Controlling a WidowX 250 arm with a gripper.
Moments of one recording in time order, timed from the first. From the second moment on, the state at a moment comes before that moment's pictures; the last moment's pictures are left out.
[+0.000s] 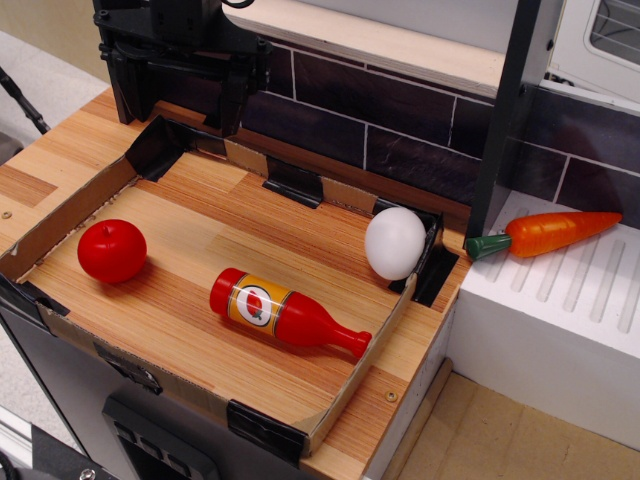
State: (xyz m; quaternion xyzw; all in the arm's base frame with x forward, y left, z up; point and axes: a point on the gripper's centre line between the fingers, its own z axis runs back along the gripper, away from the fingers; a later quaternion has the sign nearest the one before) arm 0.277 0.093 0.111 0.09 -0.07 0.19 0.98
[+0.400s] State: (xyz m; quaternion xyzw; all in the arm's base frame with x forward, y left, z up) arm 0.272 0.090 0.102 0.09 -0.06 0.18 0.98
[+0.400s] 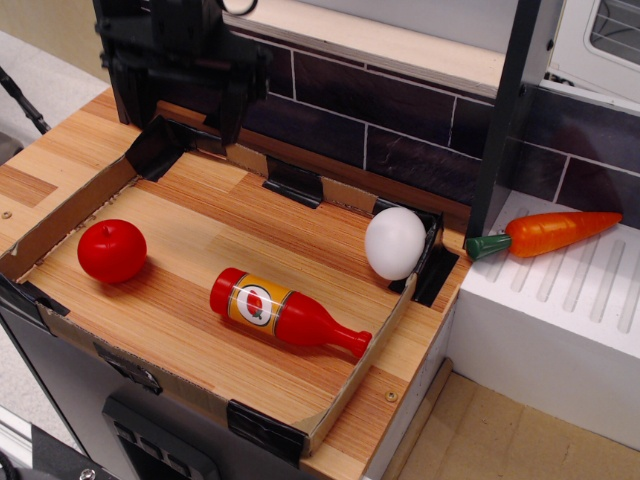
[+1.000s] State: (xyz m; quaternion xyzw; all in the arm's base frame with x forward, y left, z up) arm 0.240 0.043 0.106 0.04 0.04 -0.20 0.98
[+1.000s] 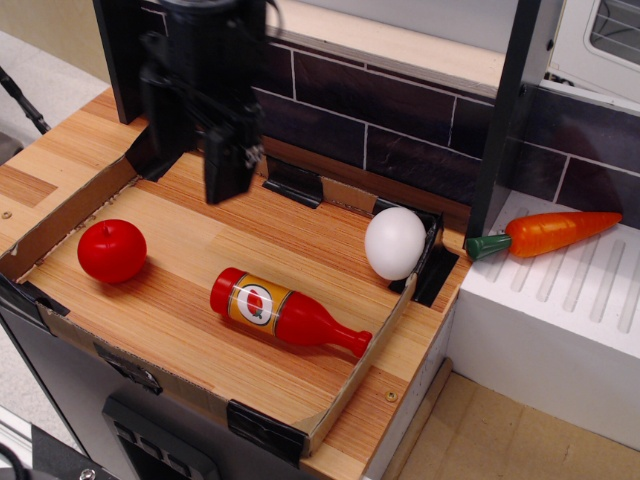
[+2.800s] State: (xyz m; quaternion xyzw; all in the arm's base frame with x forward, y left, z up) arm 0.223 -0.044 0.006 0.06 0.05 -0.62 0.78
